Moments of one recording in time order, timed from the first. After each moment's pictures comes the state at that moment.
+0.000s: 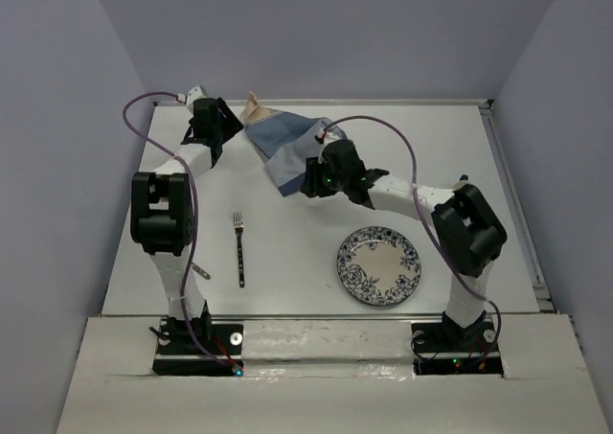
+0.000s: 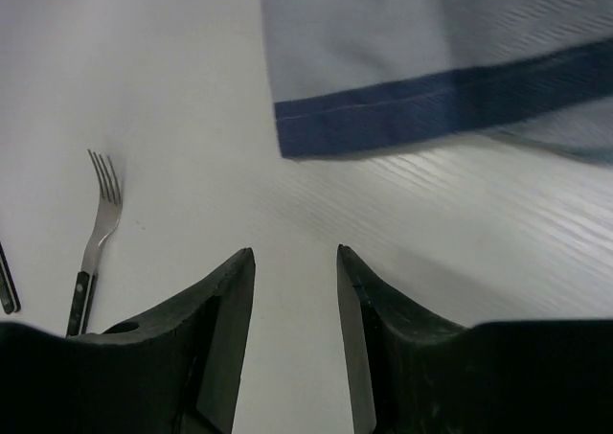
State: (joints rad) left arm -0.08 1.93 1.38 0.12 -0.11 -0.62; right arm 0.65 1.86 1.25 0.01 -0.12 0.45
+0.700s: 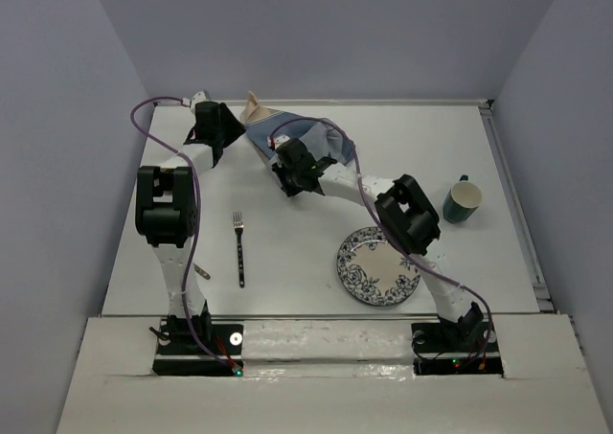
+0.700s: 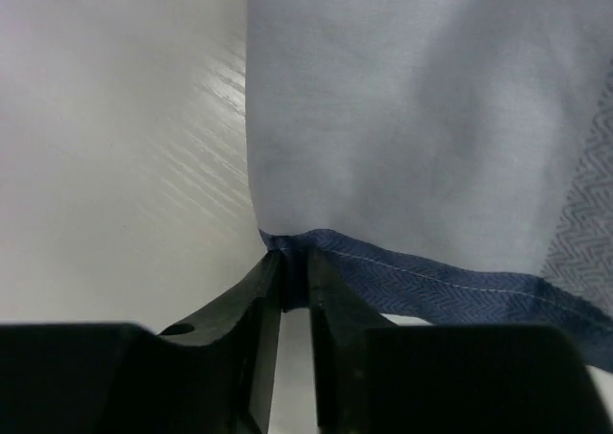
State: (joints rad) left arm -0.05 2.05 1.42 0.14 -0.01 -0.65; right arm 0.77 2.36 1.89 -0.34 0.09 0.15
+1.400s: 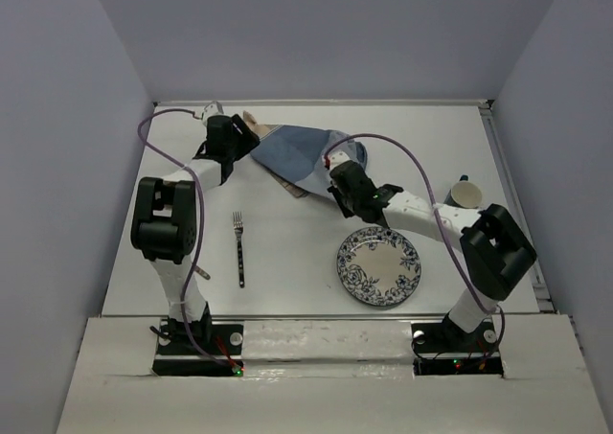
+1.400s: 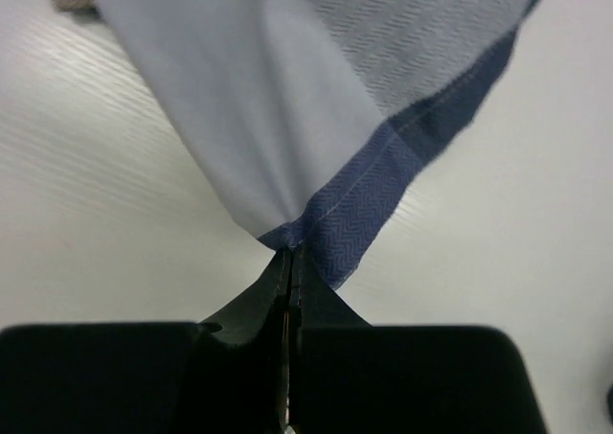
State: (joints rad) left arm -0.14 1.89 1.18 0.24 -0.02 -0.70; right arm 0.76 1.69 1.12 -0.25 0.36 0.06
